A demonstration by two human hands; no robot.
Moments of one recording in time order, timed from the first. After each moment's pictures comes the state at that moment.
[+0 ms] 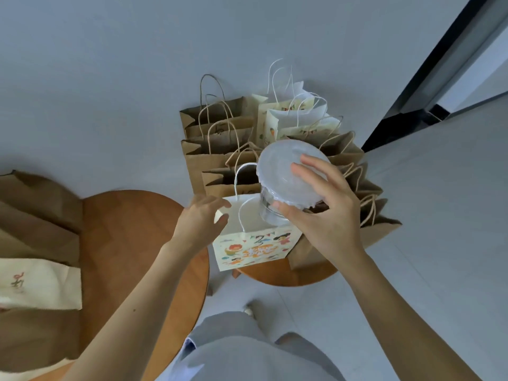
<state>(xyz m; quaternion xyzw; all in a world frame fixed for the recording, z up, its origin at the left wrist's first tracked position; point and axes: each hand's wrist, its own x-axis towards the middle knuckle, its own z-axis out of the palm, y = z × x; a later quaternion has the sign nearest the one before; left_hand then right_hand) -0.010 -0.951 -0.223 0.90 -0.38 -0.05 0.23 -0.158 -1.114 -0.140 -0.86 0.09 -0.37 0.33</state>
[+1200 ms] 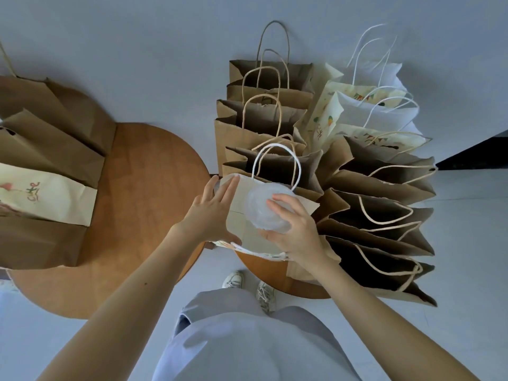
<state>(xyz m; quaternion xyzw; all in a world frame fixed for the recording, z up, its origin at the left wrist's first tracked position) 0.001 -0.983 -0.277 0.93 -0.28 -0.23 0.09 -0.077 -1.176 -0.287 -0.91 -0.08 -0.12 0.39</state>
